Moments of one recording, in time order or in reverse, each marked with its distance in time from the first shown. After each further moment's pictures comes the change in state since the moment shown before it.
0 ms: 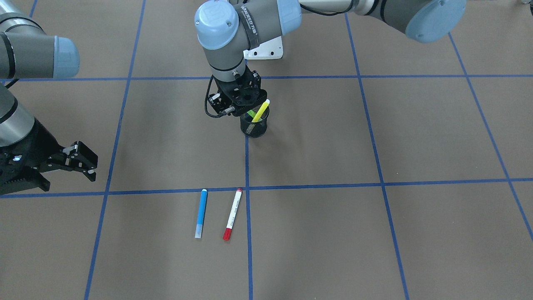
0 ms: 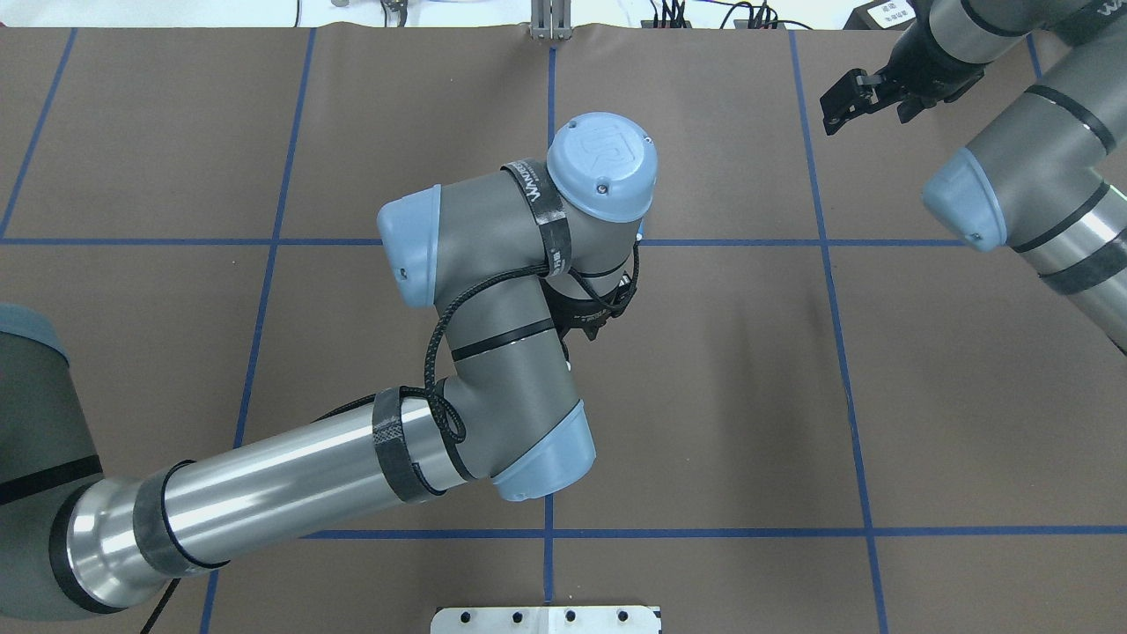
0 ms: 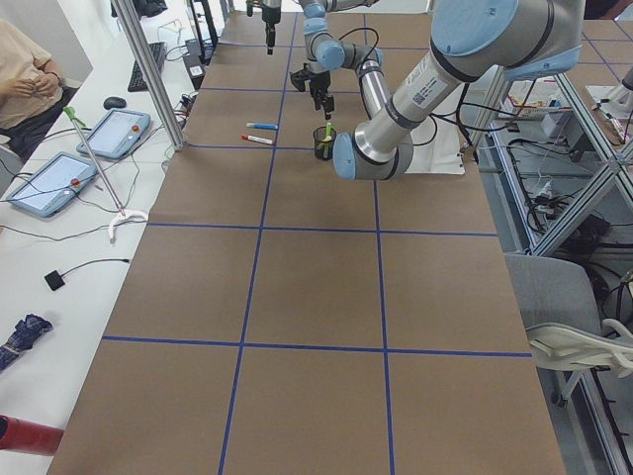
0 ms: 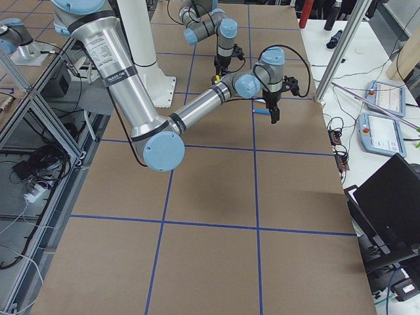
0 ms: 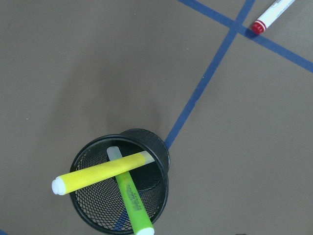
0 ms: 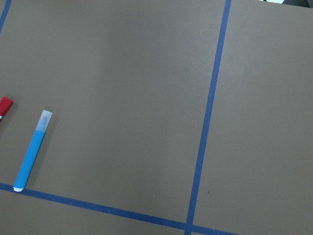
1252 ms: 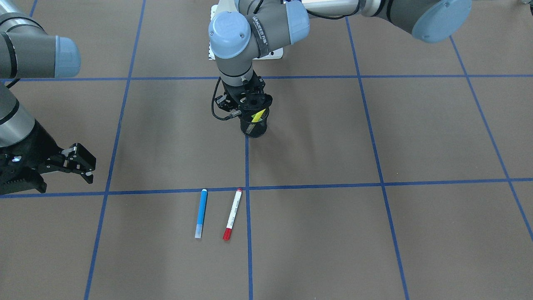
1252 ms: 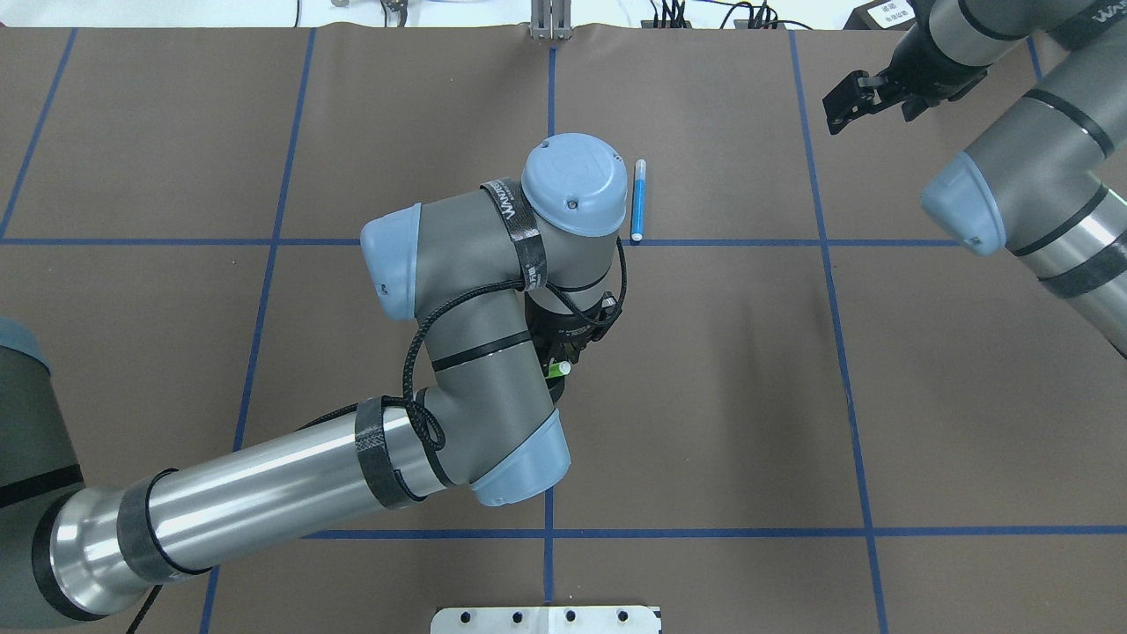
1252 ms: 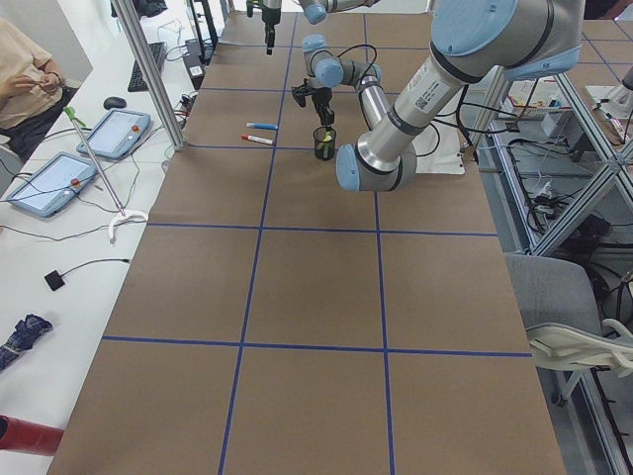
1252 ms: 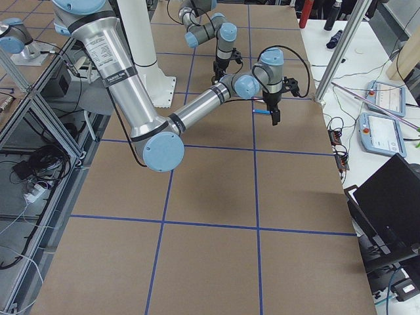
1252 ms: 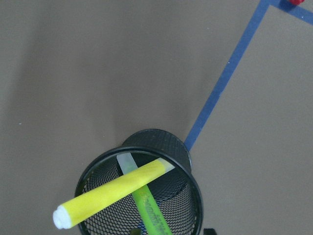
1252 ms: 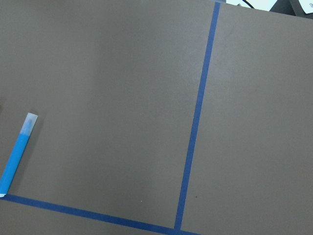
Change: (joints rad) left arm 0.005 0.031 -0.008 -0.033 -0.048 0.009; right arm -0.003 -0.003 0.002 -0.001 -0.028 -0.001
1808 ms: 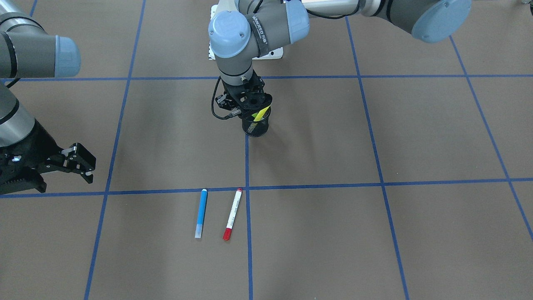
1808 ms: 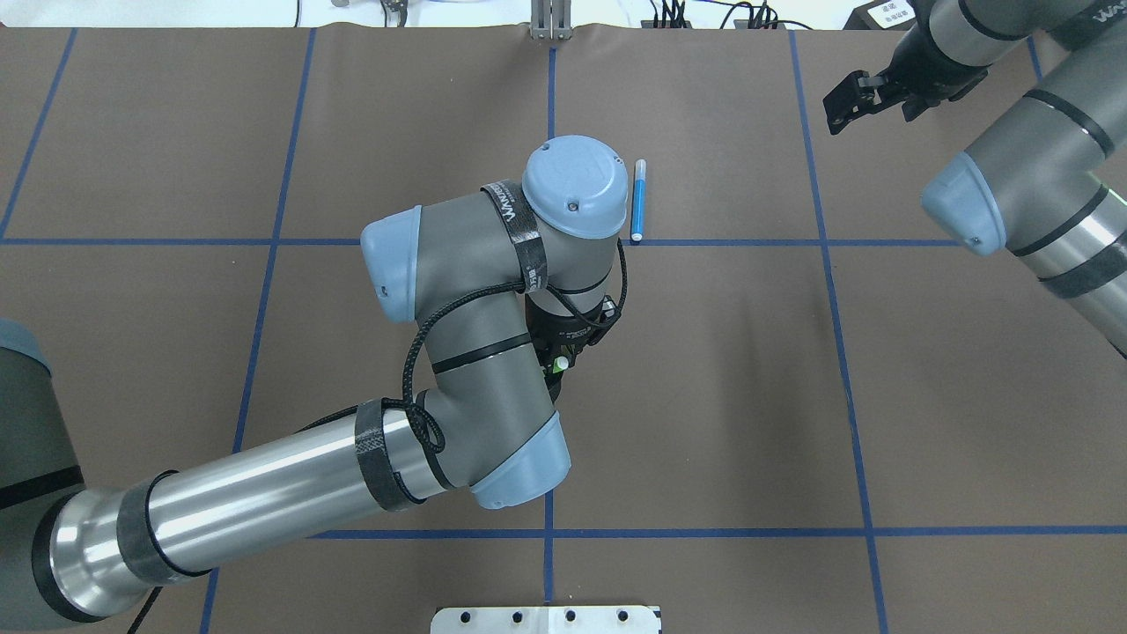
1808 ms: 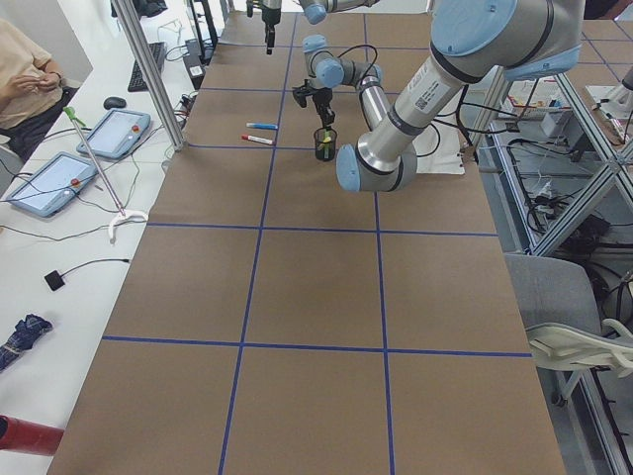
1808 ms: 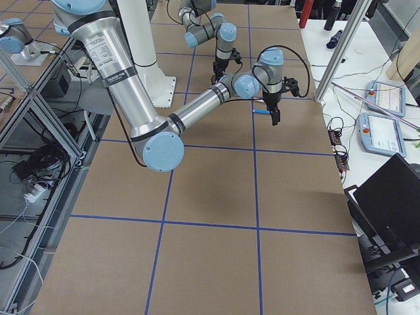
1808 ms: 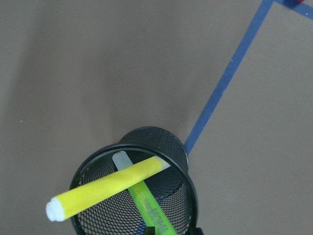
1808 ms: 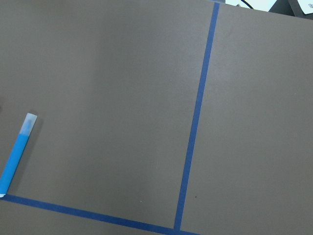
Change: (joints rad) left arm 0.004 0.001 -0.005 0.002 0.000 -0.002; right arm 0.000 0.000 0.001 -0.003 0.000 0.000
